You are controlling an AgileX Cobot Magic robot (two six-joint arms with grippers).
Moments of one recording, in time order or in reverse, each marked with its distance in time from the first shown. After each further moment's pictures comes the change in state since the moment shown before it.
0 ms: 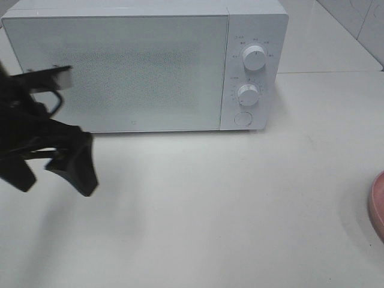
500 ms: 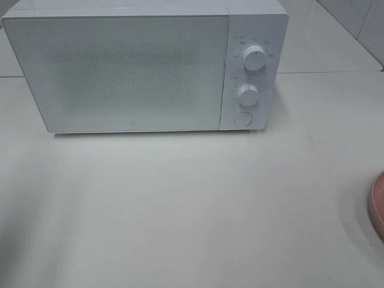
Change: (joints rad) left arm 0.385 -0.711 0.347 0.117 -0.001 -0.043; right arm 0.000 0.000 0.000 0.000 0.000 -0.001
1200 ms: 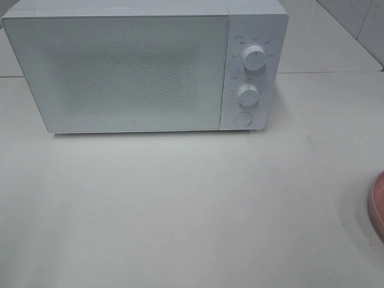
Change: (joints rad) left arm 0.009 -0.659 0.151 0.092 0.016 -0.050; right arm 0.000 0.000 0.000 0.006 0.000 0.000
